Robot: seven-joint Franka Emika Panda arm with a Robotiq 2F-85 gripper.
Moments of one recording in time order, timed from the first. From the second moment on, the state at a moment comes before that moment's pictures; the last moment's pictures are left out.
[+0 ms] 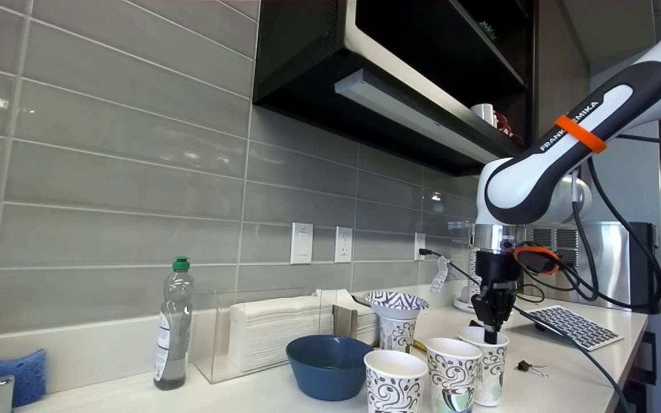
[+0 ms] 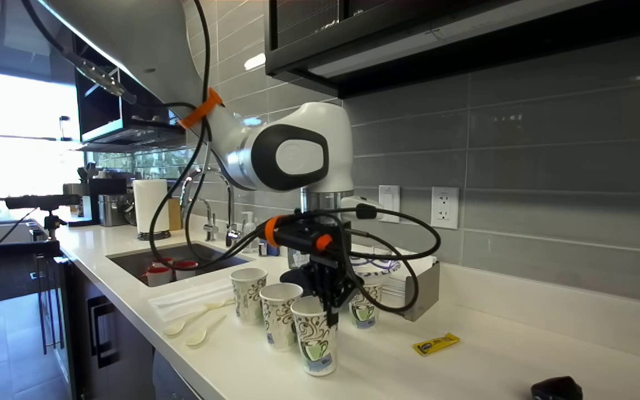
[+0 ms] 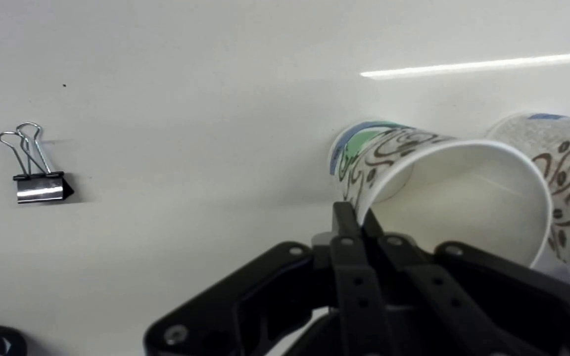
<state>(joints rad) -0.12 -0.12 -0.15 -2.40 -0.03 2.35 -0.15</state>
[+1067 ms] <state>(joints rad) -0.12 -0.15 -0.15 -2.38 -0.05 2.35 -0.13</state>
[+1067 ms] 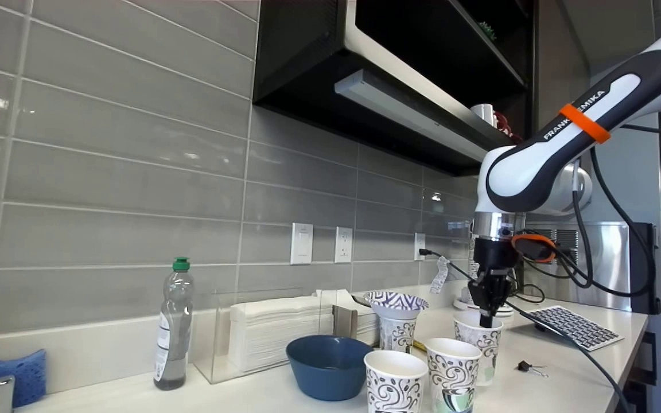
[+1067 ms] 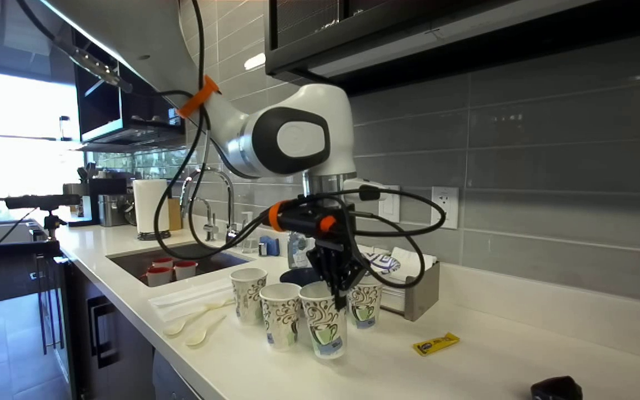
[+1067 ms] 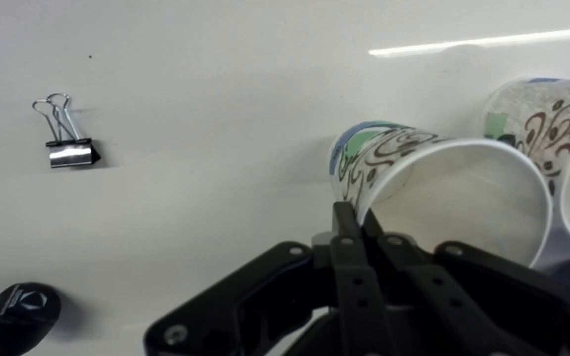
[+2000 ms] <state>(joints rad) -0.11 -0.34 -0.05 -2.15 -0.16 2.11 -0.05</state>
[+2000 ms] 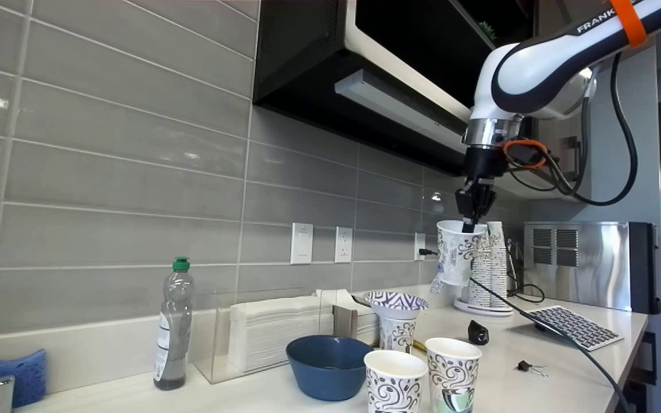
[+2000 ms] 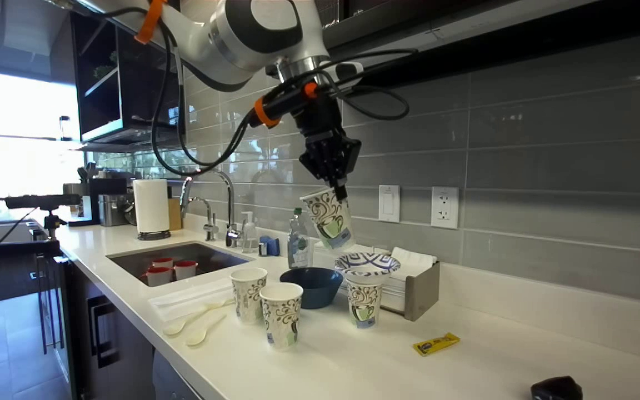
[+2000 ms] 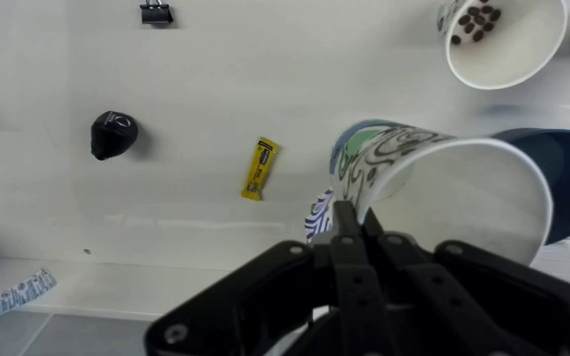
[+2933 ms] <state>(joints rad) -0.06 0.01 -0.02 -1.84 -0.16 2.11 0.08</state>
